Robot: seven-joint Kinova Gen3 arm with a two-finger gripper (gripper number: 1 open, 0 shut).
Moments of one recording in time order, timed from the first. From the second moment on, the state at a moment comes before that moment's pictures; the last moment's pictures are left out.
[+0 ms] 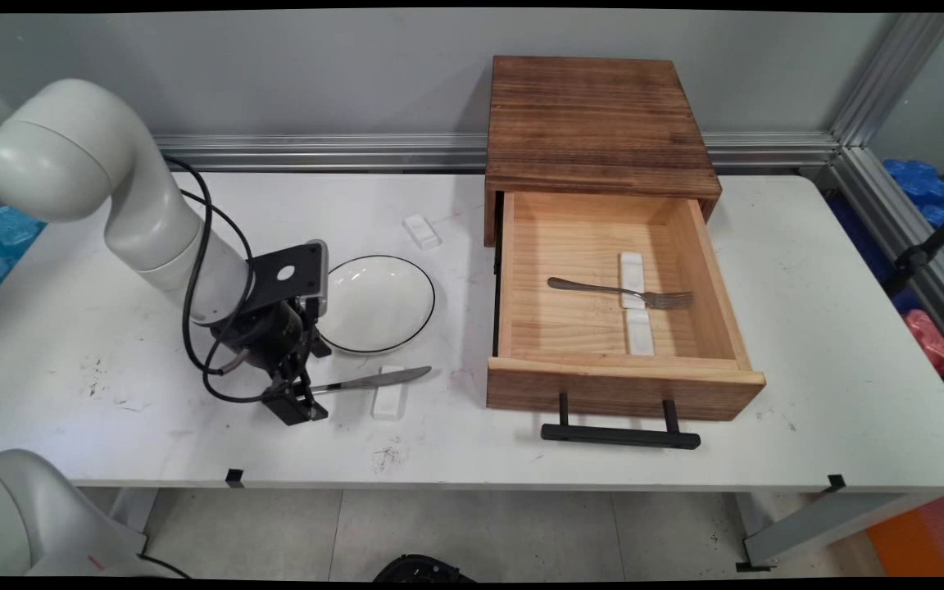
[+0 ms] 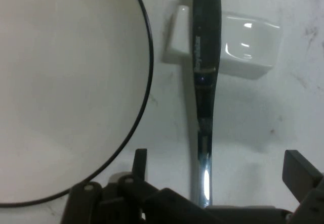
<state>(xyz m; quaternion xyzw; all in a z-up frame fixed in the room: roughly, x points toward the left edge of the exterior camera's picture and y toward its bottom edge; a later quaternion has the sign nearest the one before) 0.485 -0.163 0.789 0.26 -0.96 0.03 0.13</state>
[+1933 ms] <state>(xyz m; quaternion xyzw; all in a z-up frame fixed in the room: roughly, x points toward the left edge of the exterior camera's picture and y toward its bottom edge) 0.506 -0.179 0.865 0.24 -0.96 0.03 0.10</state>
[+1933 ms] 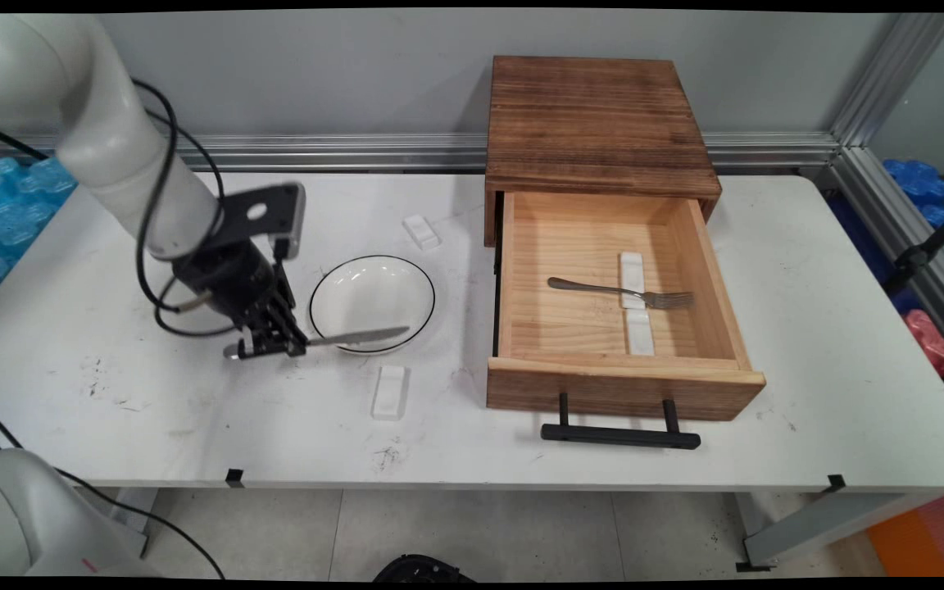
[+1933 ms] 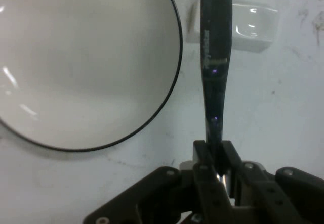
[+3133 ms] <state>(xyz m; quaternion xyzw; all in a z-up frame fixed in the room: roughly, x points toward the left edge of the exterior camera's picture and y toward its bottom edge) 0.360 -0.268 0.956 0.21 -0.95 0.07 0.20</state>
